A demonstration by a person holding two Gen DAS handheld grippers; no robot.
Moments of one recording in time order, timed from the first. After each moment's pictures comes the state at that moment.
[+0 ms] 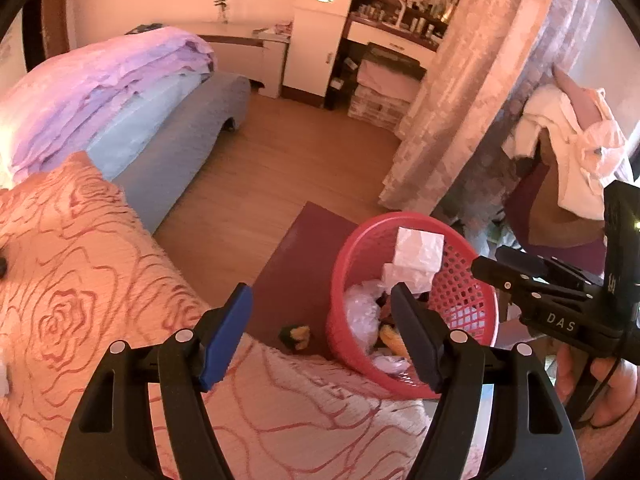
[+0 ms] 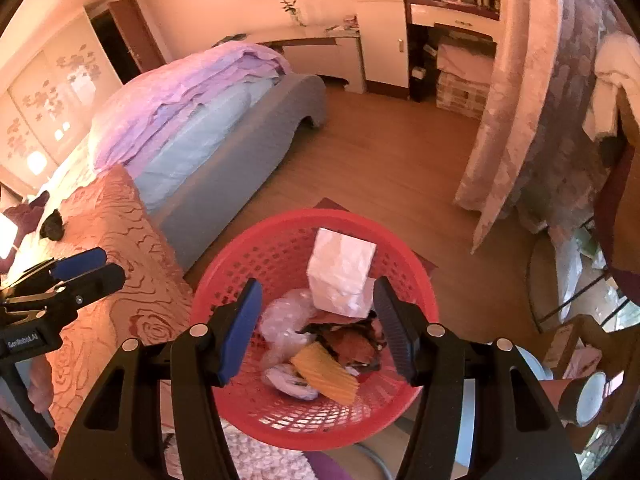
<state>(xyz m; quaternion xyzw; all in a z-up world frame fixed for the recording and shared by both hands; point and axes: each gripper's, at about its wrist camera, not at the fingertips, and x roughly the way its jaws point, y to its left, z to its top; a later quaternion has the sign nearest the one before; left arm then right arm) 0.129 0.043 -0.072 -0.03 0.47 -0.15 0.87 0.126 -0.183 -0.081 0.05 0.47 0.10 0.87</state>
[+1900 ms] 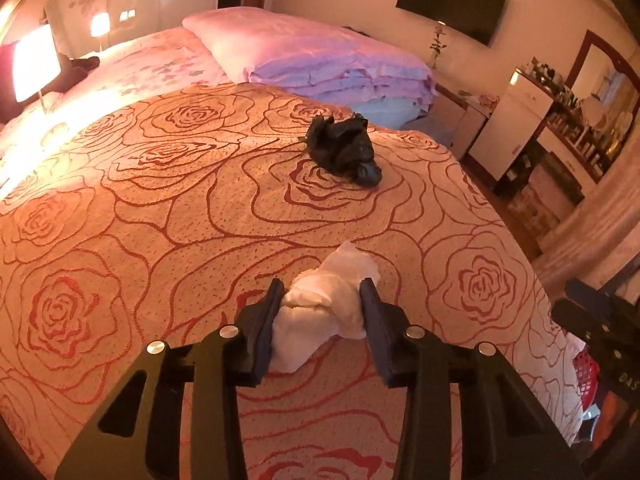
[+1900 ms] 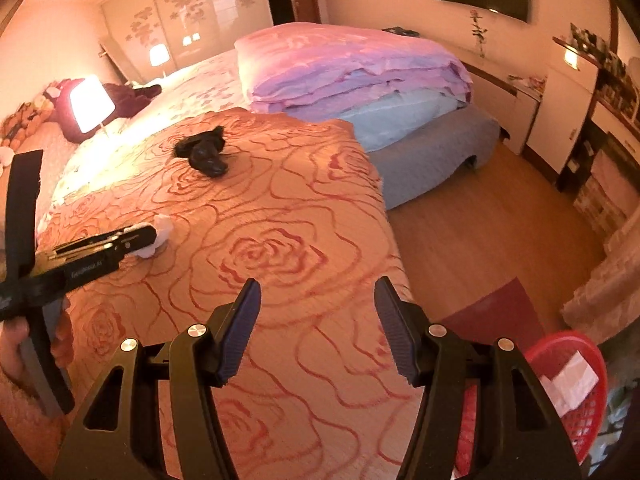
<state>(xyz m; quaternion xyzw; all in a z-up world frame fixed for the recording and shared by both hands) 0.050 0.324 -0.083 -0.16 0.43 0.14 0.88 0.115 0.089 -0.057 -0.10 0.44 0.33 0.83</state>
